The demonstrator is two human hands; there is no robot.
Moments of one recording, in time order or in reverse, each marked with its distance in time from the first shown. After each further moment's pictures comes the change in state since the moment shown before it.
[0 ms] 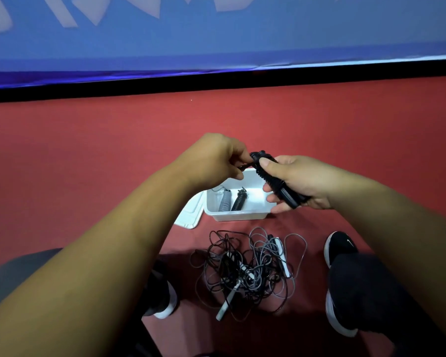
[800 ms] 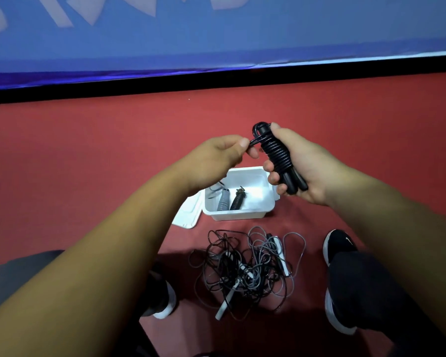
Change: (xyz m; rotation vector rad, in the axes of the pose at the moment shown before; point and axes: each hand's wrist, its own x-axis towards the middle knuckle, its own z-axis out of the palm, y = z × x) left_hand -0.003 0.001 0.013 -0.519 0.008 -0.067; right_hand -0.004 -0.015 -0.003 0.329 0.065 -0.076
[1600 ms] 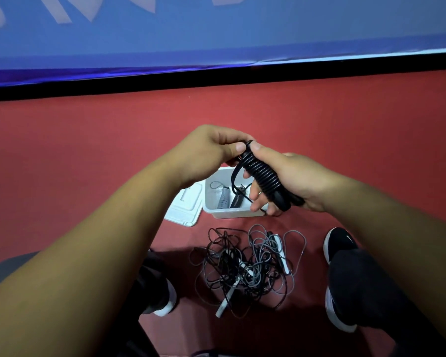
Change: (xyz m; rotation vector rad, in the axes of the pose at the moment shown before) left_hand -0.009 0.014 -0.012 -0.083 -0.028 0.060; right_hand -0.018 0.011 0.015 -0.263 -0.221 -0.020
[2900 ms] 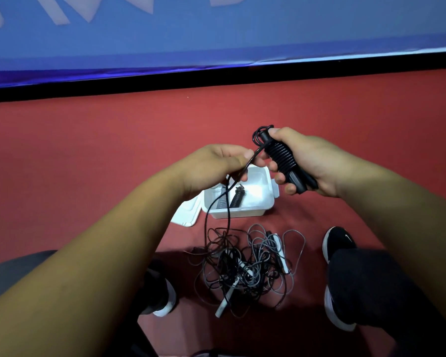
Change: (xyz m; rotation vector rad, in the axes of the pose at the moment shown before) left_hand 0.000 -0.020 0.015 -0.067 -0.119 -0.155; right_hand 0.014 -0.008 -0.037 0.078 0.164 0.017
